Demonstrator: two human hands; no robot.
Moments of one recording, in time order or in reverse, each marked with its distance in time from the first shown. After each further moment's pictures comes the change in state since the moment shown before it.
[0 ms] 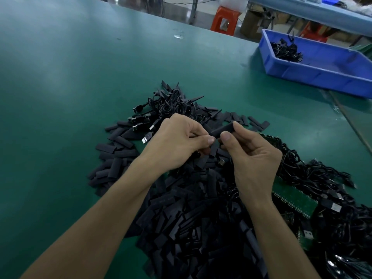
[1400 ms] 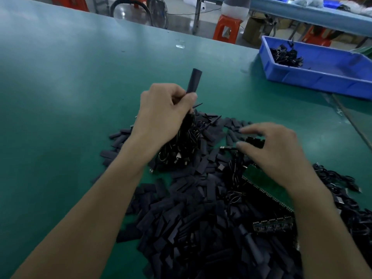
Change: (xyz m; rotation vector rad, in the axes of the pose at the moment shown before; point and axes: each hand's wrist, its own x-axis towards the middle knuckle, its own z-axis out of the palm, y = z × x) left_hand 0.027 0.028 -0.027 0.162 0.480 0.086; right_hand 0.054 -0.035 -0.050 -0.935 -0.435 -0.158
